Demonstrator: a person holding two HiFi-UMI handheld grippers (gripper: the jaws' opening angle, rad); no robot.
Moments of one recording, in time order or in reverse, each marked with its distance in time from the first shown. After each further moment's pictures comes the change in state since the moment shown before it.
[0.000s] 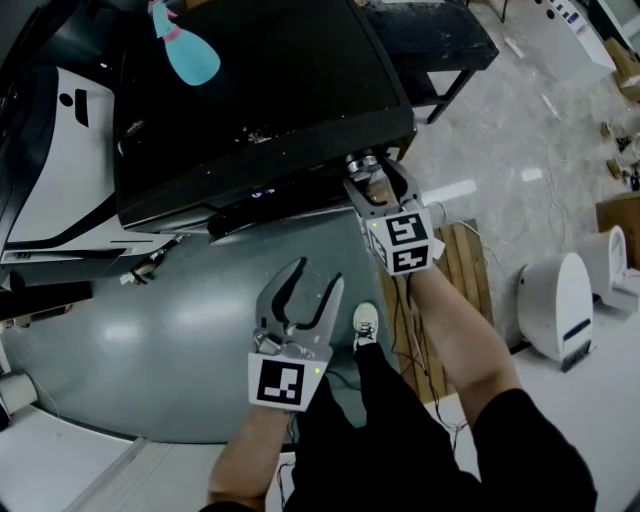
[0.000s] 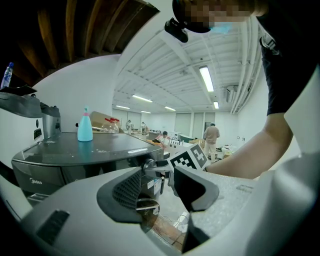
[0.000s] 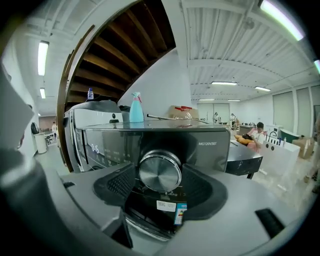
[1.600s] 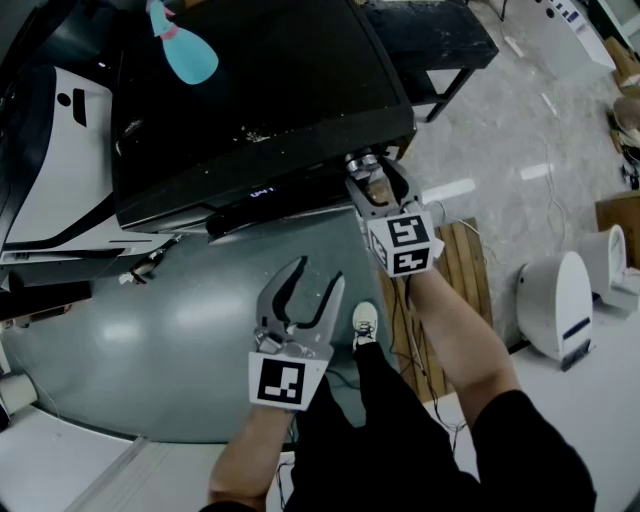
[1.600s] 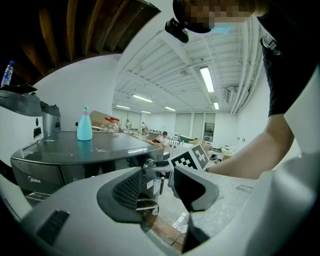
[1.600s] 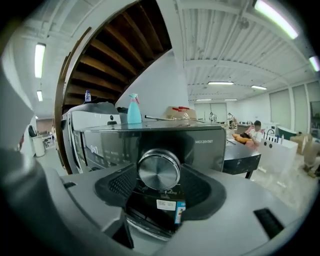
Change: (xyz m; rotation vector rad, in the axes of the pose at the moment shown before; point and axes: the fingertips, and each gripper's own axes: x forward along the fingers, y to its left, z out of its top) left arm 0.003 0.000 -0.001 -0.010 -0.004 -0.002; right arm -0.003 0.000 0.001 0.040 -0.012 -0.012
